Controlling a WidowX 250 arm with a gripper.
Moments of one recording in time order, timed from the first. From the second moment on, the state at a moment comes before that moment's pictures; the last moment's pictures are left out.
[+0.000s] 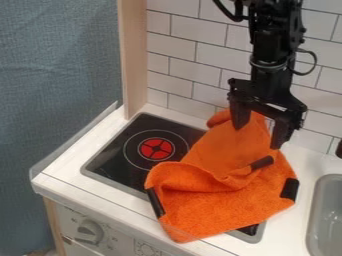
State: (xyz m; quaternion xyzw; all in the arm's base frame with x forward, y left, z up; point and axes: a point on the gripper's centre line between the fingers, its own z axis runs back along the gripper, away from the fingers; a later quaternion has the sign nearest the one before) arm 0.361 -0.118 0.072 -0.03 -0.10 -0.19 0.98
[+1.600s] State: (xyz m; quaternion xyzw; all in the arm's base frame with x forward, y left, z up) arm 0.364 -0.179 -0.022 -0.04 -0.02 -0.26 0.97
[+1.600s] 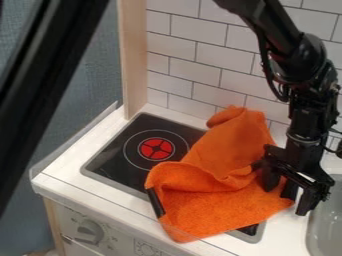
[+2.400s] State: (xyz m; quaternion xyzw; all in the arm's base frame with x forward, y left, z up) arm 0.366 -0.176 -0.029 -0.03 -0.02 -0.24 0.97
